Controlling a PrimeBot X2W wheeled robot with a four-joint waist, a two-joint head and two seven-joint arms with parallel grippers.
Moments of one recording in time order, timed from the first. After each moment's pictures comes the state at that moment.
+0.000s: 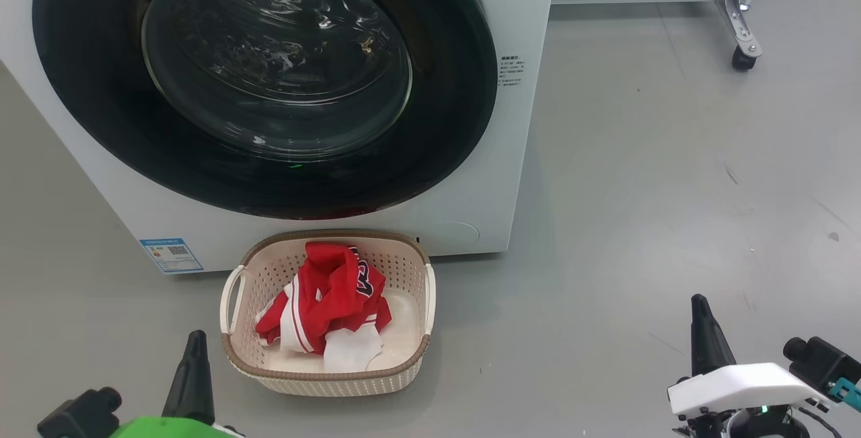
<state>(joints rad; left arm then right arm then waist) 0.14 0.08 -0.13 0.03 -0.86 0.00 -0.12 0.11 -0.07 0.14 0.10 0.88 0.00 -0.15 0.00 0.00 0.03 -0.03</state>
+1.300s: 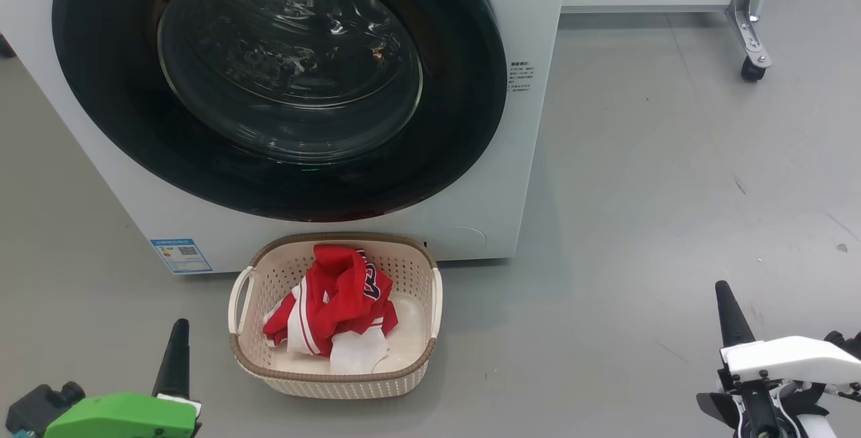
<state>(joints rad) 0.05 0.09 -0.08 0.14 -1.32 -0.06 -0.05 0.03 -0.09 0.06 0.17 1.33 0.05 -0.06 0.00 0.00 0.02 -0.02</state>
